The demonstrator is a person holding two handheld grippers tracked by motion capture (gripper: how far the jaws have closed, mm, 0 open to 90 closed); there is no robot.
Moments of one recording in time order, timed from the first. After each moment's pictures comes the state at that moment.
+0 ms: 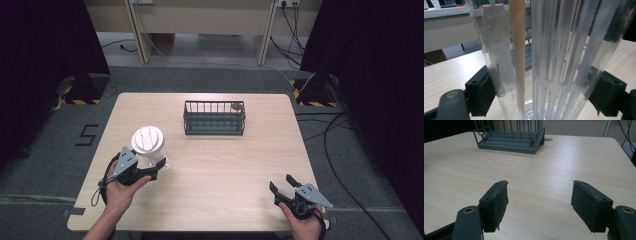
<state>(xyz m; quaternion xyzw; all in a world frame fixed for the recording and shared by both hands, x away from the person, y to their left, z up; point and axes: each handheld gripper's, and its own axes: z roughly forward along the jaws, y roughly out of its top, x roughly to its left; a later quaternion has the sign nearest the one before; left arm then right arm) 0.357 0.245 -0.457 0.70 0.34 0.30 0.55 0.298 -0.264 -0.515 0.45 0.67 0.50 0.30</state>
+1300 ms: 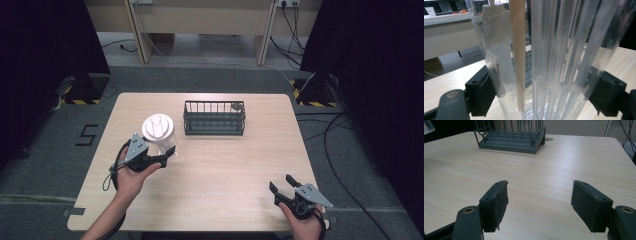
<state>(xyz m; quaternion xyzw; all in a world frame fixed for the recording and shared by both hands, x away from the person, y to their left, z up) 0.387 0.222 -0.440 0.70 0.32 0.30 0.56 0.298 -0.265 -0.515 0.45 0.67 0.50 0.30</state>
